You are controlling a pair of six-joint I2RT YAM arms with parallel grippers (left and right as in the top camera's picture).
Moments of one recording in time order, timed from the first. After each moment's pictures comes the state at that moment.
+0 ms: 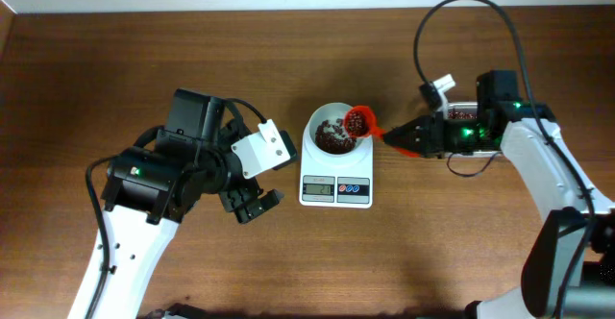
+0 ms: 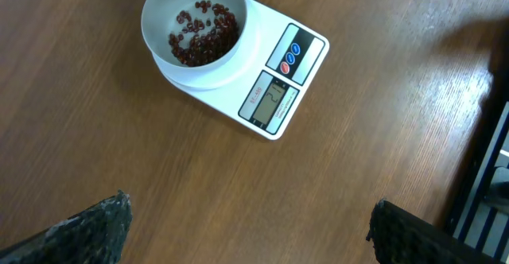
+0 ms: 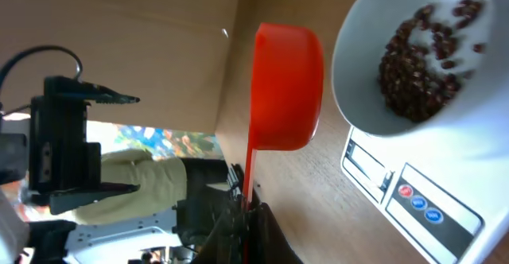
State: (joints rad) left arm -0.29 1.23 1.34 -1.19 0.36 0.77; right arm -0.03 1.71 1.18 -0.84 -1.29 -0.06
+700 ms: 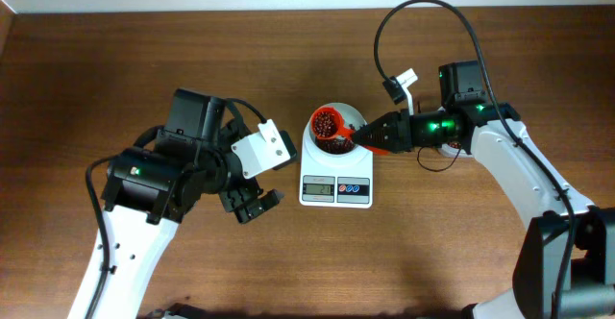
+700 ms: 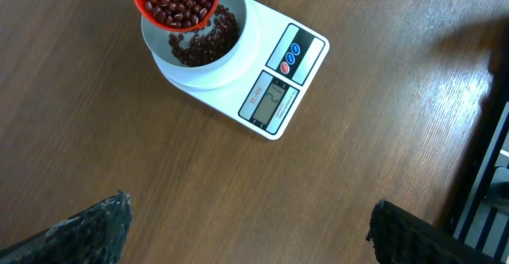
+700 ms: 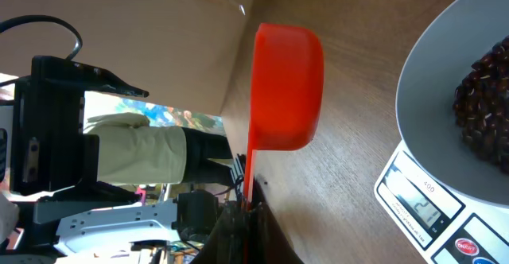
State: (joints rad) left arm -0.29 1.23 1.34 -1.19 0.36 0.77; right arm 0.12 1.70 1.18 -0.61 -1.29 0.12
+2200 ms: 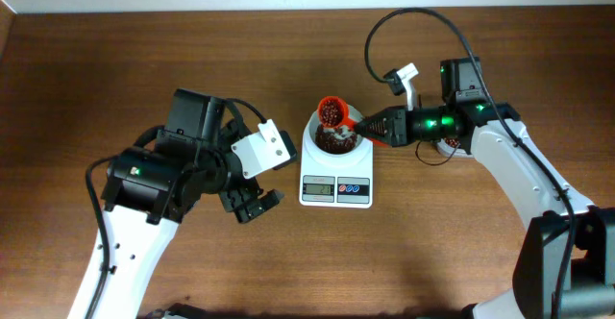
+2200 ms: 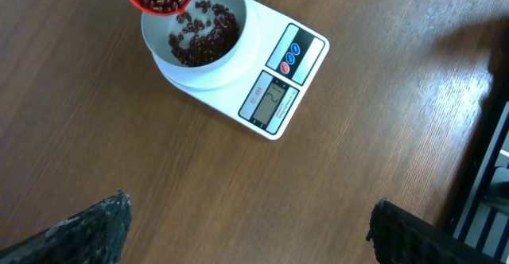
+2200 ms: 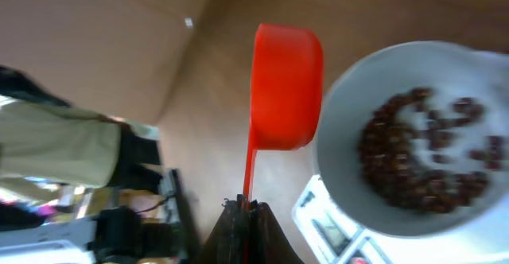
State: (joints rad) left arm -0.29 1.23 1.34 -1.19 0.36 0.77; right arm 0.12 1.70 1.18 -0.51 -1.08 0.03
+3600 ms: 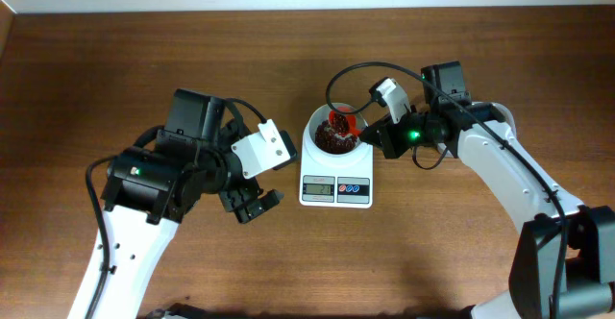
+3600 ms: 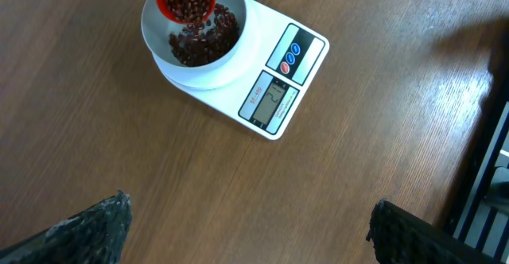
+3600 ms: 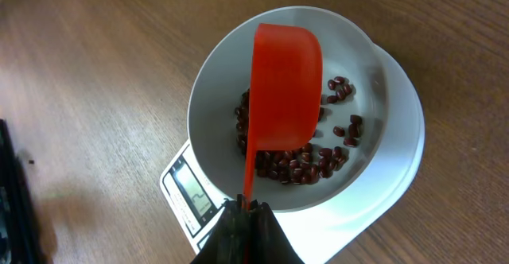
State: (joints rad) left arm -0.29 1.23 1.34 -1.19 0.36 0.77; right arm 0.20 1.70 1.18 -0.57 -0.70 -0.27
